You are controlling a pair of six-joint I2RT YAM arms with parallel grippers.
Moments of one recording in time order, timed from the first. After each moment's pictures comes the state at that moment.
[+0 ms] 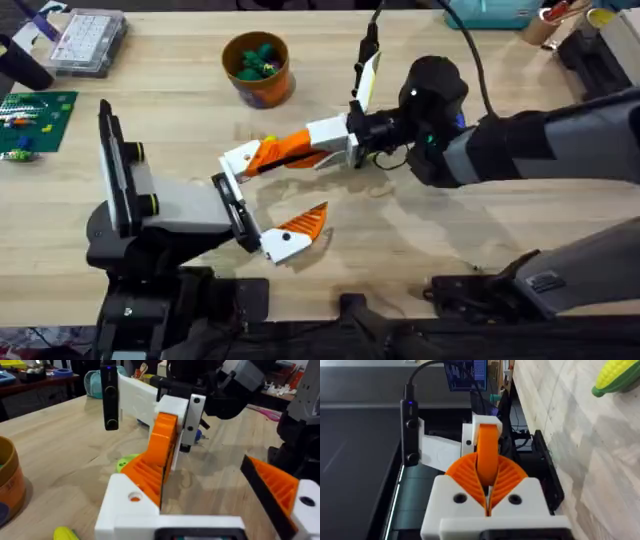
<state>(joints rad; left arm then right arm) -0.02 0.00 0.01 -0.10 1.07 -0.03 0.55 1.74 0.61 1.08 -1.22 1.48</state>
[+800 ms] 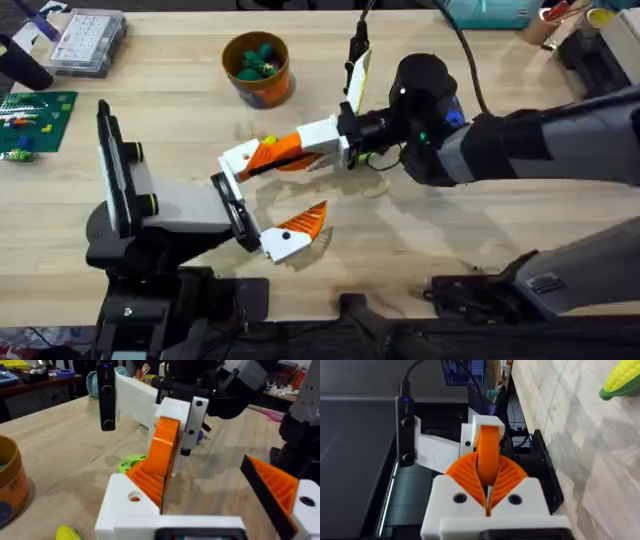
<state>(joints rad) -0.02 0.00 0.01 -0.10 1.07 -0.03 0.59 1.74 0.64 1.01 -1.21 1.43</state>
